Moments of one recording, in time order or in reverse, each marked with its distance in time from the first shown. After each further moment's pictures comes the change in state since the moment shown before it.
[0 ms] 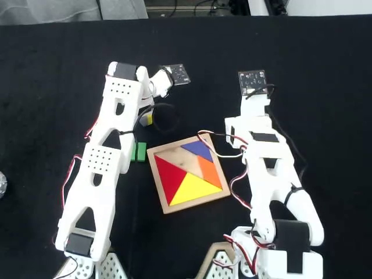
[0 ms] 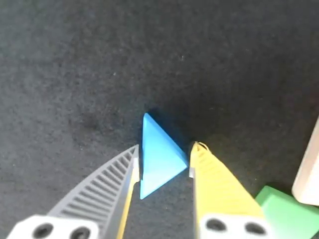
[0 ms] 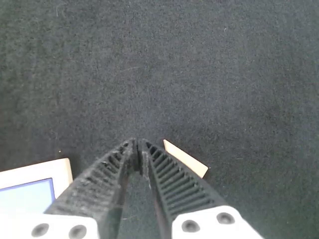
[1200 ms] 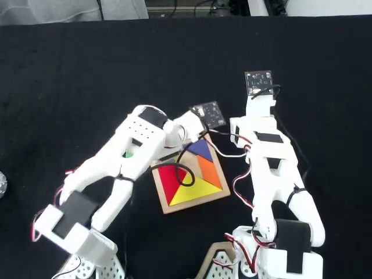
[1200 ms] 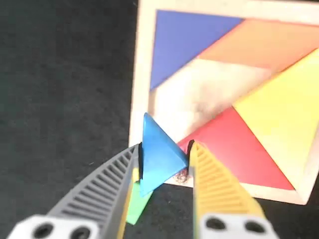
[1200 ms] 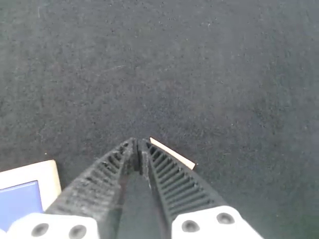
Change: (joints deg) left arm 19.4 -75.9 104.5 -37.8 17.8; right arm 3.3 0.0 0.0 -0.2 -0.4
